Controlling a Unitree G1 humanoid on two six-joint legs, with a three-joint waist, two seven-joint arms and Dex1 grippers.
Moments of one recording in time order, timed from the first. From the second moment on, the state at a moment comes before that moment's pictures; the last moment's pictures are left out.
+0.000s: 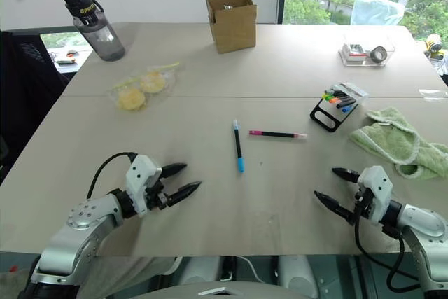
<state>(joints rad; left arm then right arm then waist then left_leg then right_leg) 0.16 0.60 0.07 -0.32 -0.36 0.32 -0.78 0.22 -0.64 -0.19 -0.11 0.41 0.09 0.98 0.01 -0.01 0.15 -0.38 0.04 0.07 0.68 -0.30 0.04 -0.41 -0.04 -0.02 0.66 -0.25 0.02</state>
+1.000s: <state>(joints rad) -0.05 0.84 0.22 -0.38 -0.63 0.53 -1.05 -0.56 -0.54 0.16 0.38 0.20 0.28 1.06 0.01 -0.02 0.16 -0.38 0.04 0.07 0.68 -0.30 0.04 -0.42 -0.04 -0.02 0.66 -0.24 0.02</state>
